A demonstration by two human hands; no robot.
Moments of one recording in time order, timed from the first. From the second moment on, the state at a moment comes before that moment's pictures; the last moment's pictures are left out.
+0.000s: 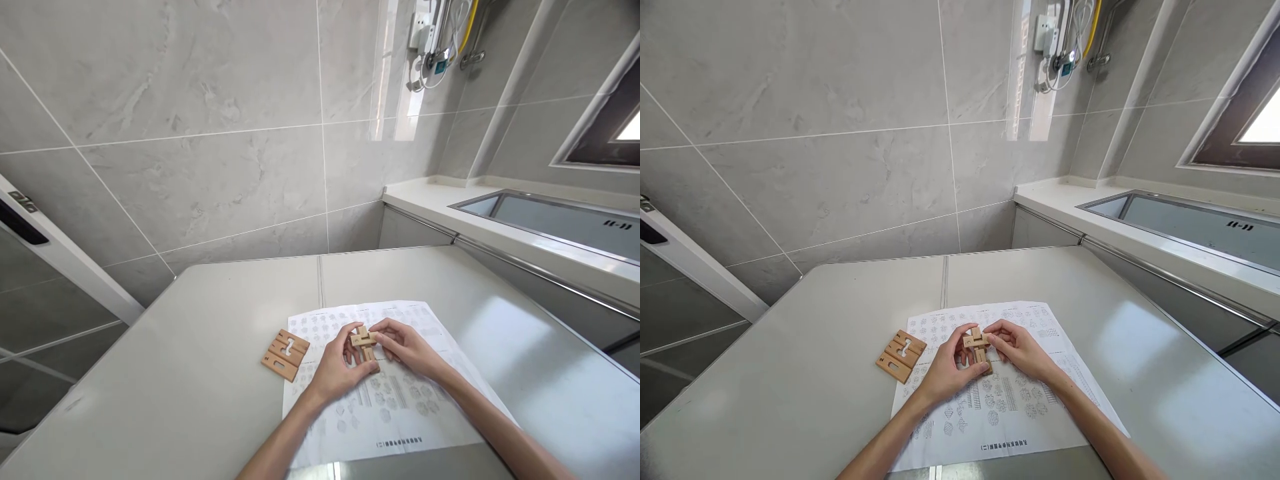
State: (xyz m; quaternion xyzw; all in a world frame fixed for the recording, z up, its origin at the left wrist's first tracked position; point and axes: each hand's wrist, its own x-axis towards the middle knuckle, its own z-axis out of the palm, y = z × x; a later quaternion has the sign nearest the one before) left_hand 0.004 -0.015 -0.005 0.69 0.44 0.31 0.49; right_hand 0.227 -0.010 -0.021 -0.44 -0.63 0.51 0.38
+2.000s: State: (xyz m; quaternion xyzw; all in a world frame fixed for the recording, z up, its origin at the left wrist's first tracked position) left_hand 0.006 -0.009 -0.007 0.56 0.45 0.44 0.53; right_hand 0.223 -0.014 -0.027 -0.50 -0.71 0.38 0.33
